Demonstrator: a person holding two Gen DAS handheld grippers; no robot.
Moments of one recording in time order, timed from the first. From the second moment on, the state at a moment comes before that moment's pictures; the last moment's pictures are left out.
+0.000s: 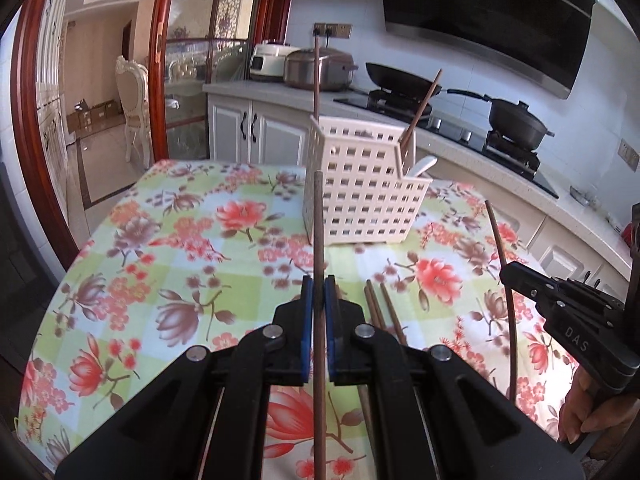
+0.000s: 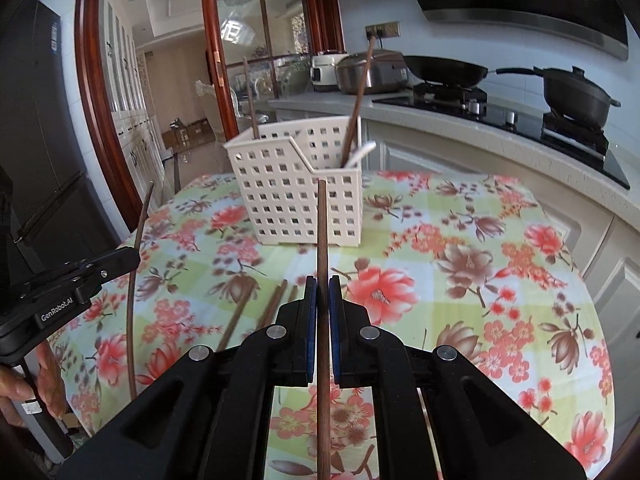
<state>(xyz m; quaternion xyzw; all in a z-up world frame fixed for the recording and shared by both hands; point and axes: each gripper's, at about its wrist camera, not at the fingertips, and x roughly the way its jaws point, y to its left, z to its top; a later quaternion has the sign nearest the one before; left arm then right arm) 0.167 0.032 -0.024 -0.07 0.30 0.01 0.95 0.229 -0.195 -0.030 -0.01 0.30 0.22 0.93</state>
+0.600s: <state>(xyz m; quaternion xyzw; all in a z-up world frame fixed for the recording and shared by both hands) 0.133 0.023 0.019 -0.05 0.24 0.00 0.97 0.194 -0.192 0.016 -0.03 0.23 0.24 0.94</state>
